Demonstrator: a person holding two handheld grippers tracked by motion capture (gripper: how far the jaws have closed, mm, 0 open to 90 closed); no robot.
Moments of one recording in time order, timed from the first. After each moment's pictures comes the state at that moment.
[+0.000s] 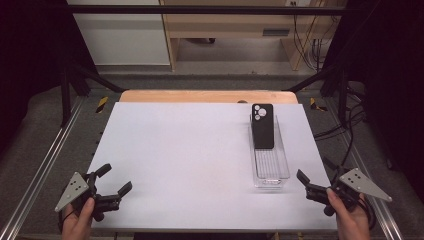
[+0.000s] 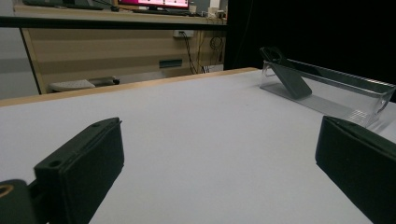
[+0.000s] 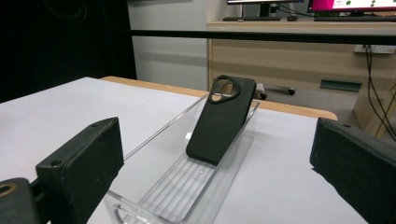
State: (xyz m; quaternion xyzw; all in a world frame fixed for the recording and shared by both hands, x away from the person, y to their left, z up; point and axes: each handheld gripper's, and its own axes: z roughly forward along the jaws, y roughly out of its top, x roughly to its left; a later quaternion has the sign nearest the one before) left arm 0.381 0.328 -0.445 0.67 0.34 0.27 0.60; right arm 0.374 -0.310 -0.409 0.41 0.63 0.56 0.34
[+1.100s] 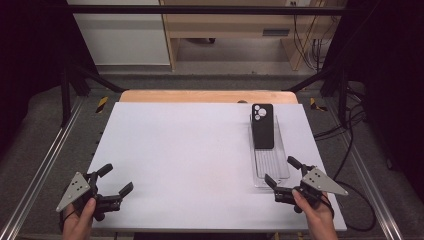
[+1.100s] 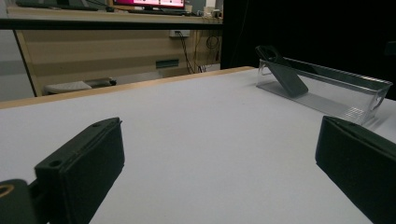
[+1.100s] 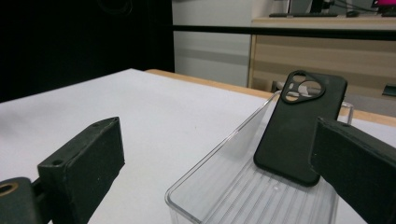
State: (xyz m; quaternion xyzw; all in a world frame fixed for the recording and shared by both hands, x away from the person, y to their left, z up) left arm 0.381 0.326 -0.445 0.67 0.34 0.27 0.60; right arm 0.393 -0.244 -0.434 0.35 0.67 0.59 0.29
